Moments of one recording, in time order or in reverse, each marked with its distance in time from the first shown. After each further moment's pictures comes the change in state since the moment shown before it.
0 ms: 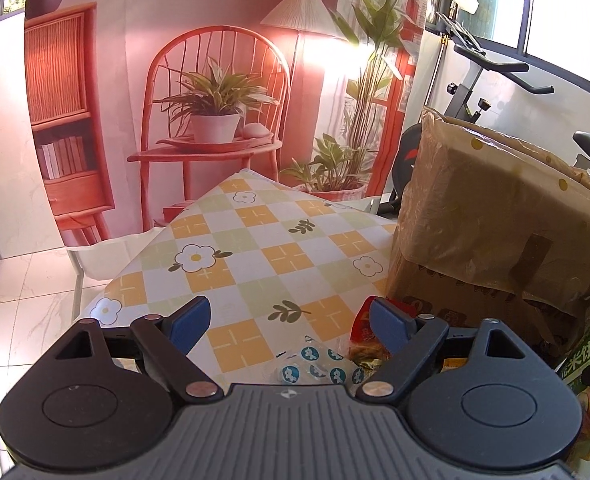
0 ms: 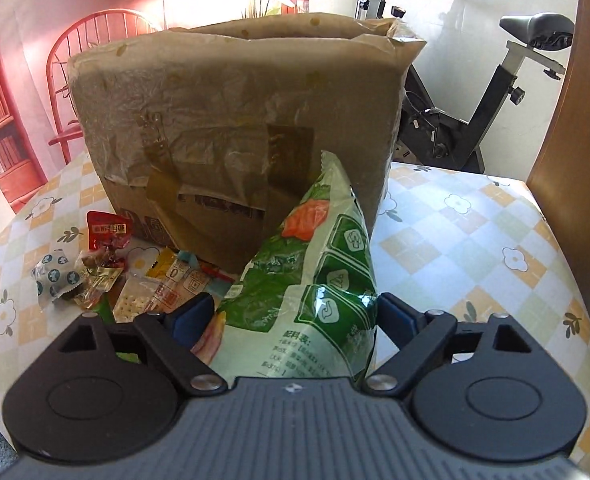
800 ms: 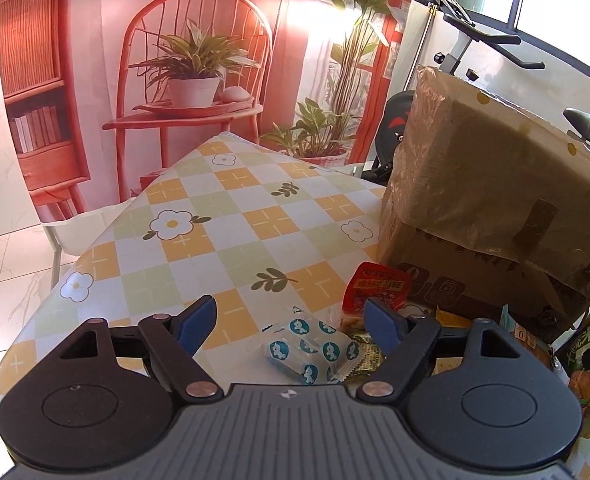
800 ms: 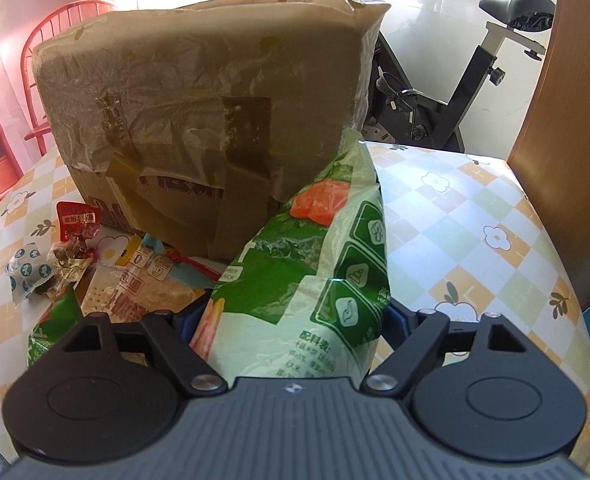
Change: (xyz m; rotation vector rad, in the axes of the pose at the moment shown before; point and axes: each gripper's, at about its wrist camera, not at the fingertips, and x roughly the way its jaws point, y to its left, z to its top) left arm 0.032 0.002 -0.008 0.011 0.099 -0.085; right arm 0.010 -0.015 -0.006 0.023 0.037 -0.049
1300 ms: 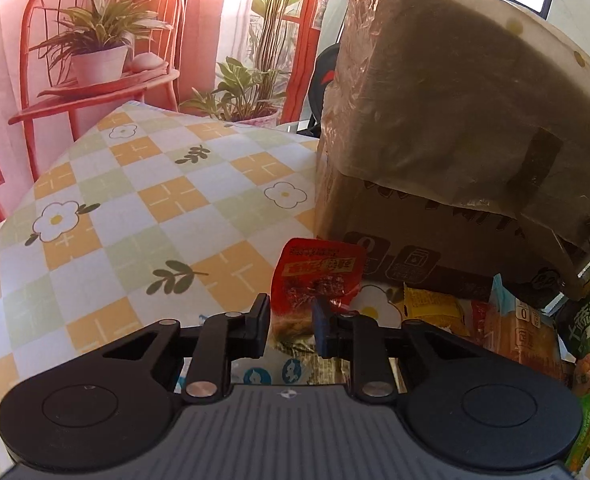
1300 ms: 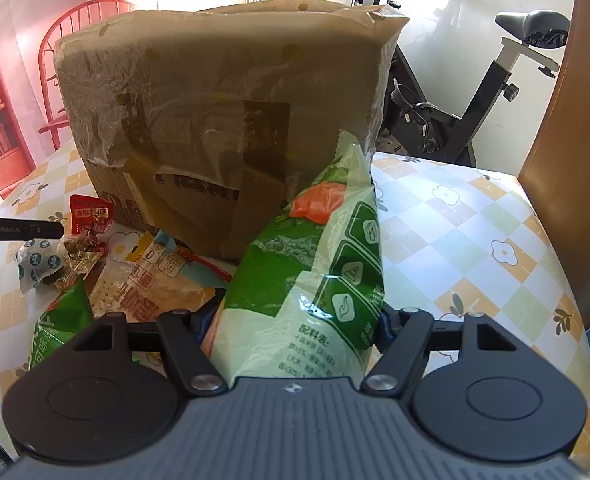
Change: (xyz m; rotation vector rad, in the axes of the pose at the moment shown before) left arm 0.094 -0.032 -0.003 0.136 0.085 -0.154; right arm -0.001 0.003 -0.003 -0.043 -0.021 0.022
